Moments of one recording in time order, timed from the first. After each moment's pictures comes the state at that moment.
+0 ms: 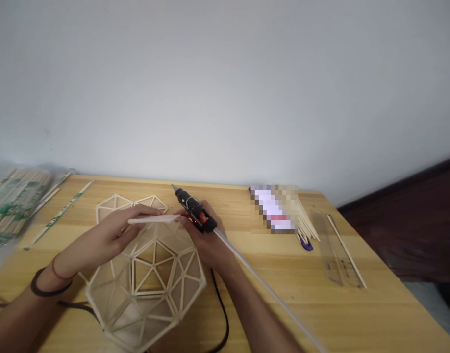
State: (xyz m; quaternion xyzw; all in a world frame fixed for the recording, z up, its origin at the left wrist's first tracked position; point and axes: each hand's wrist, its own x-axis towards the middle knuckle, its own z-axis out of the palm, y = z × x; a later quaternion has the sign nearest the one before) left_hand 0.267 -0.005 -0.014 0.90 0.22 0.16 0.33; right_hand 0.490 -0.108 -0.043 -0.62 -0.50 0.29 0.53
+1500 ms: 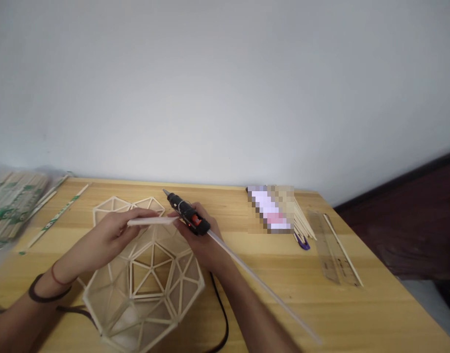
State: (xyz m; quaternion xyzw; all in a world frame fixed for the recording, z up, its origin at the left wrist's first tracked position) left_hand 0.273 -0.008 -0.013 0.88 0.27 0.17 0.34; right_hand 0.487 -0.110 -0.037 -0.62 -0.52 0.29 0.51
